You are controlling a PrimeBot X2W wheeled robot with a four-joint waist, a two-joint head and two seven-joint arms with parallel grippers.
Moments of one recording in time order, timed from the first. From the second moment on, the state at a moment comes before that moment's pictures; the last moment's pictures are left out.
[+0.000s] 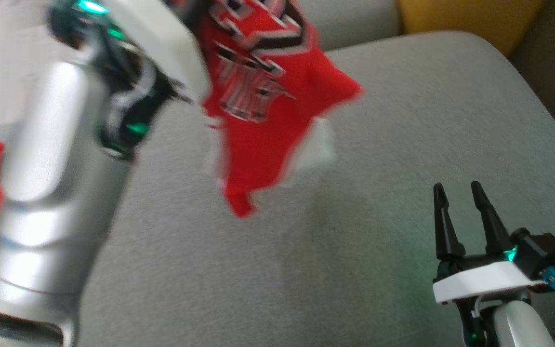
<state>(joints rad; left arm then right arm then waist) -0.91 0.24 -0.46 0.16 -0.70 -0.10 0.56 -0.01 -0.04 0.06 0.14 0.23 0.12 -0.18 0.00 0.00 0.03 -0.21</state>
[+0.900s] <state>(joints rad) -0.45 0.13 -0.54 0.47 -0.62 -0.07 -0.09 -0.05 -0.04 0.06 0.15 0.24 0.12 -0.17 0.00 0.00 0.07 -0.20</state>
